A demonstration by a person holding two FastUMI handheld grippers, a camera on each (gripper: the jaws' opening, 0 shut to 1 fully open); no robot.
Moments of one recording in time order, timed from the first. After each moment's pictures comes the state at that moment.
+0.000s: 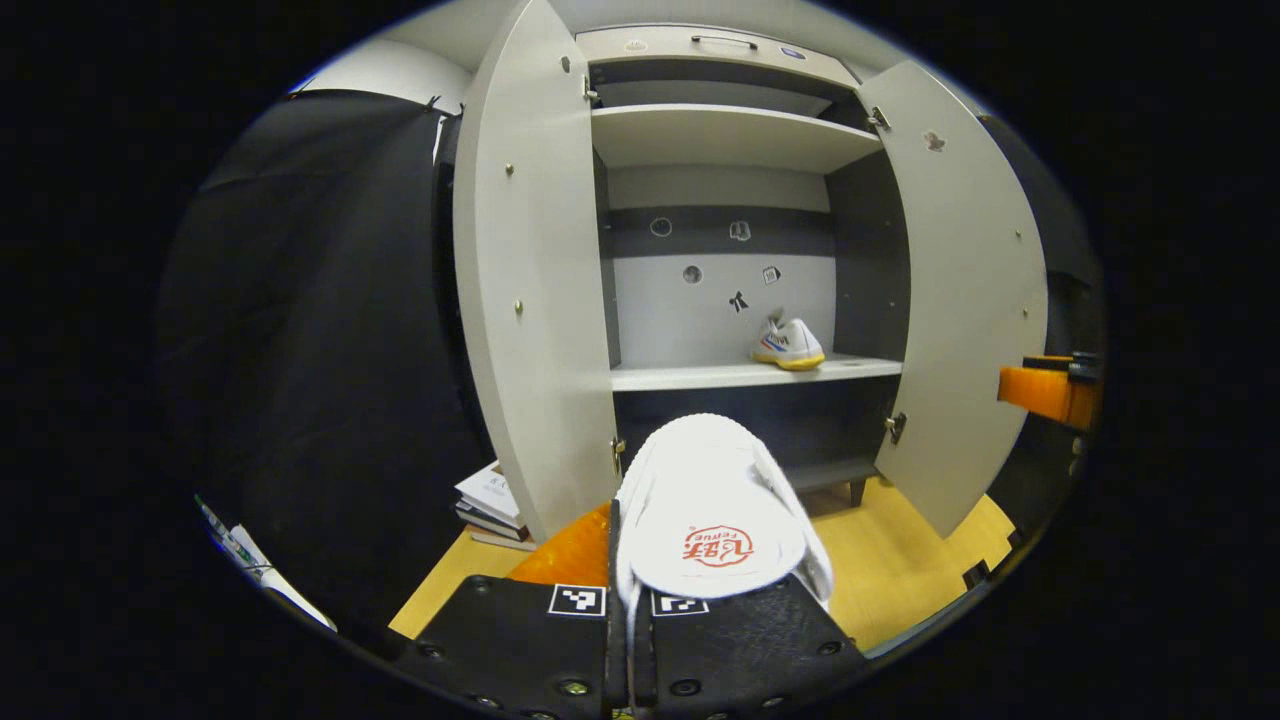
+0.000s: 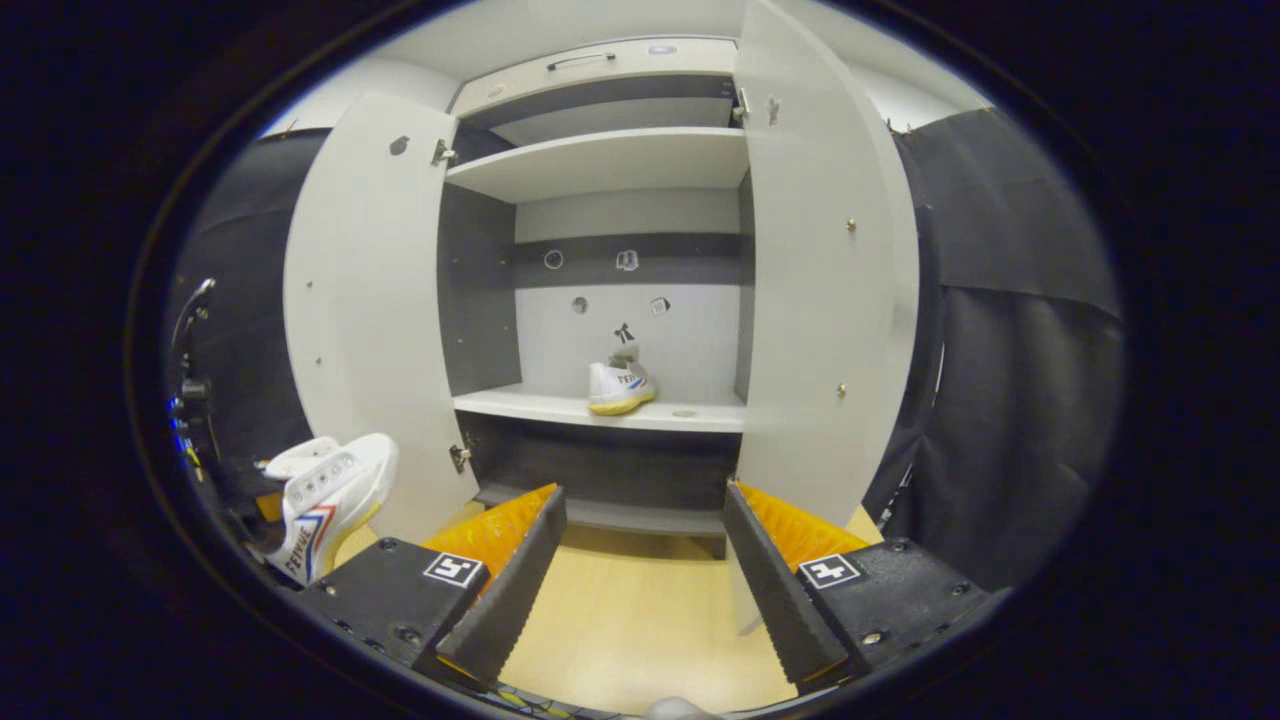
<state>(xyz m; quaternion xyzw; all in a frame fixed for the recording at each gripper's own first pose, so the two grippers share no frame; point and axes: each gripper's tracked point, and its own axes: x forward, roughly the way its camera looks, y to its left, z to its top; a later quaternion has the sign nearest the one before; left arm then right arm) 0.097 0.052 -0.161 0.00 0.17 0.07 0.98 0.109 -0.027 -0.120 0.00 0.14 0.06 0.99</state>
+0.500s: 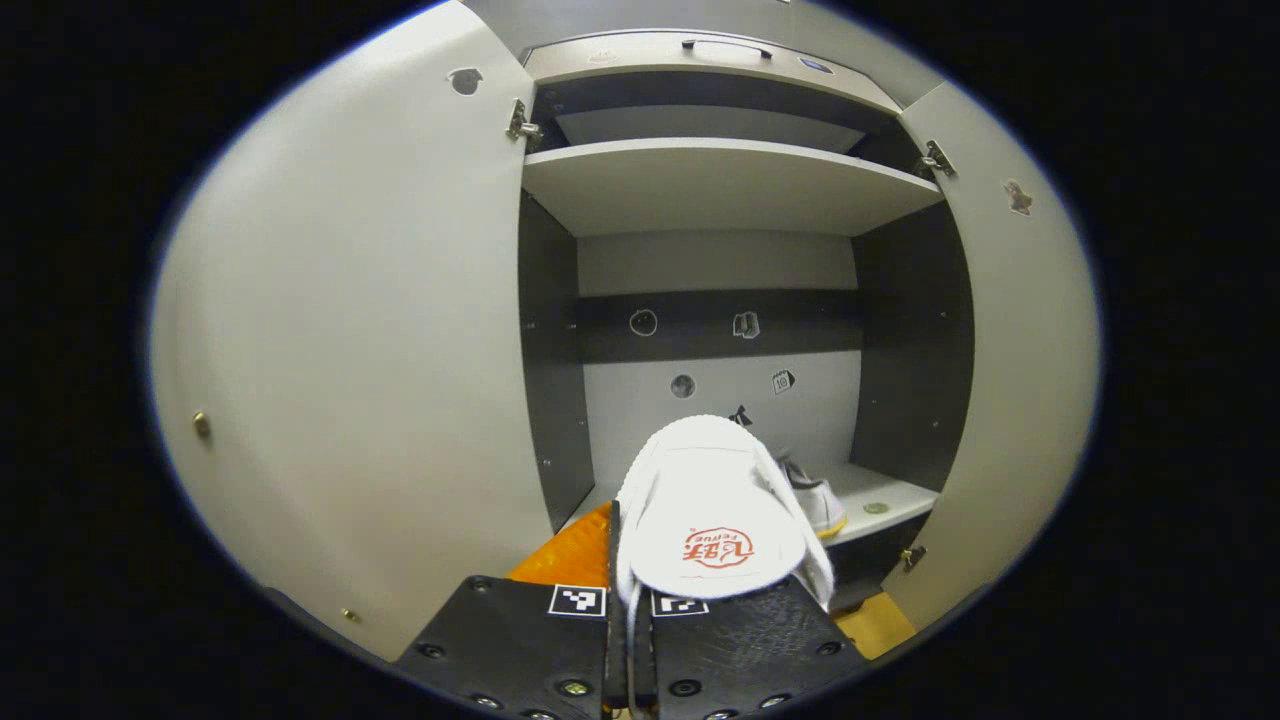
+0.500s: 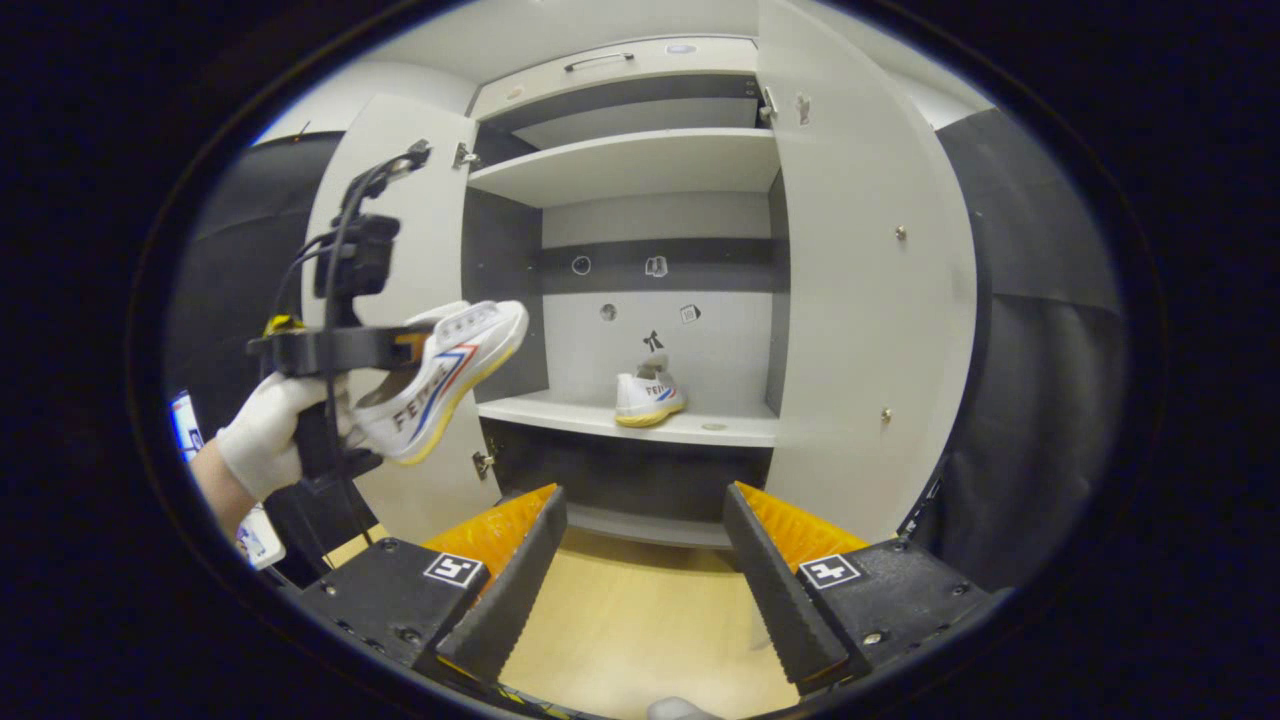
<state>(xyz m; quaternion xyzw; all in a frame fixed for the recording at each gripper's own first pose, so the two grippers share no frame) 0.299 0.035 -0.068 0.00 0.09 0.07 0.99 0.126 -0.021 -0.118 0.00 0.14 0.10 0.99</state>
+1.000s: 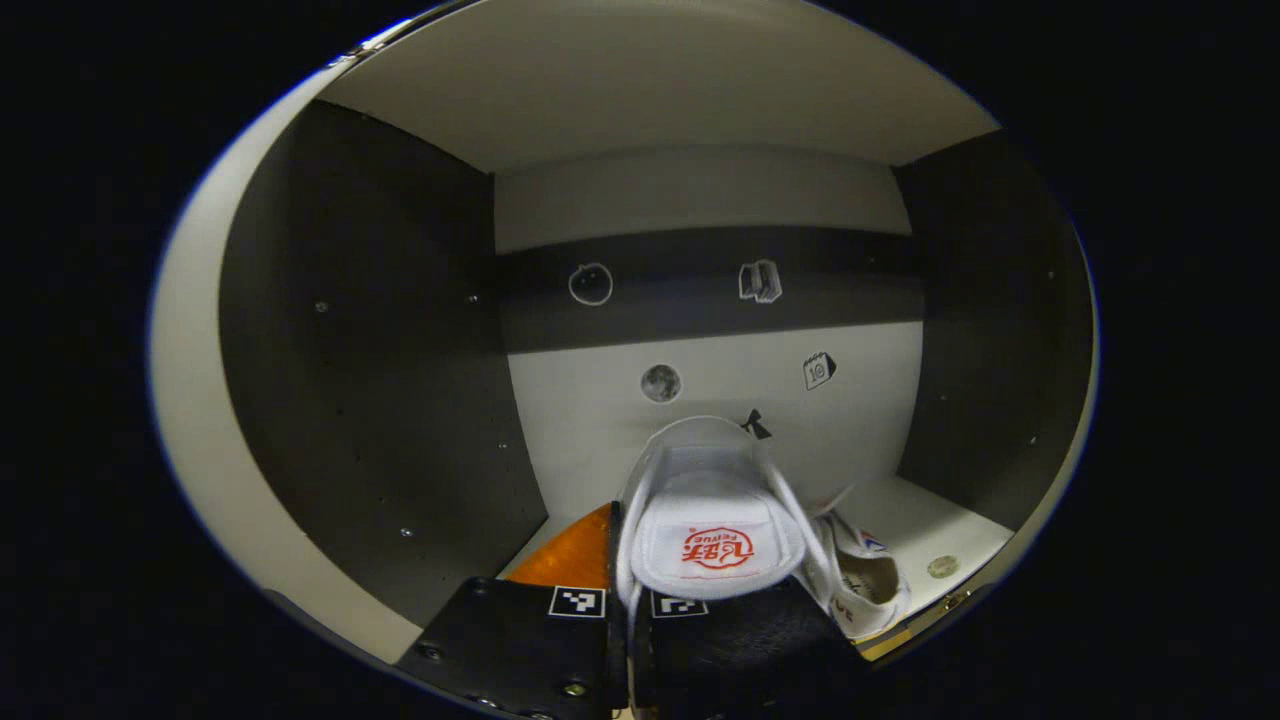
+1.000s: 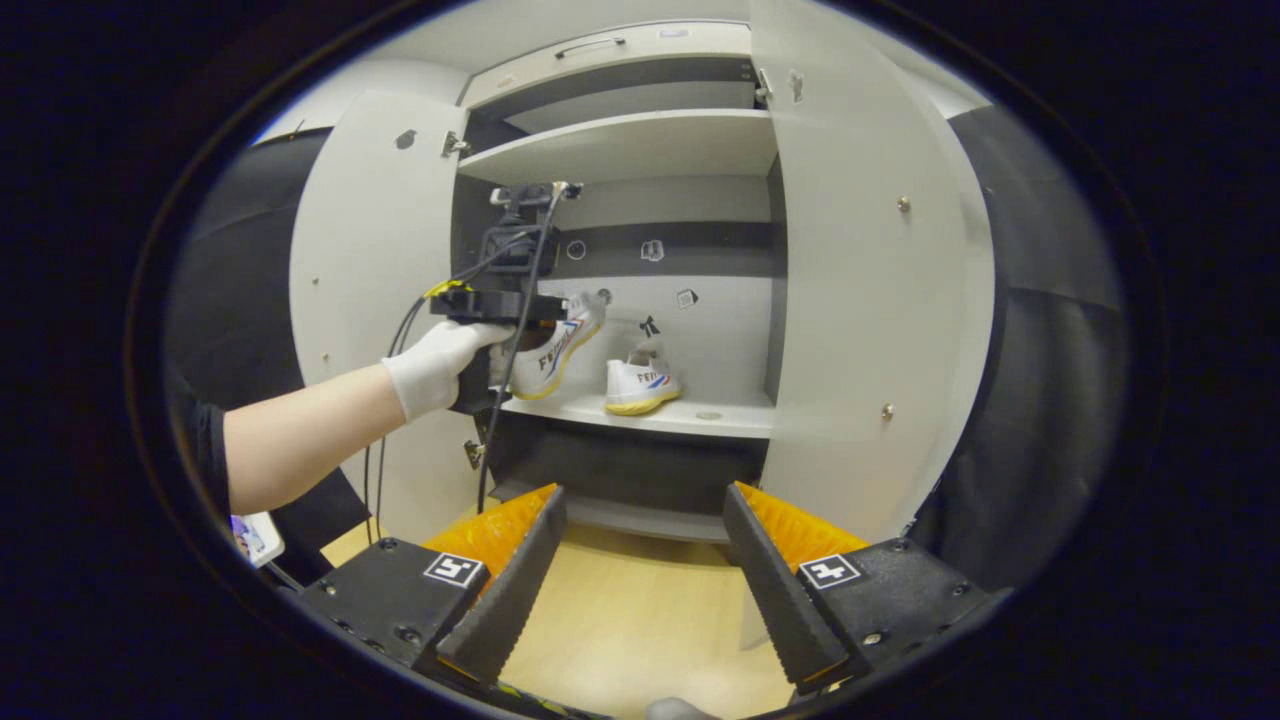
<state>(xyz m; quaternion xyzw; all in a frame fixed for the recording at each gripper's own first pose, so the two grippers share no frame) 0.468 0.040 -0.113 0.03 0.16 0.07 0.98 0.132 -0.033 -0.127 -0.01 0.17 0.10 0.98</state>
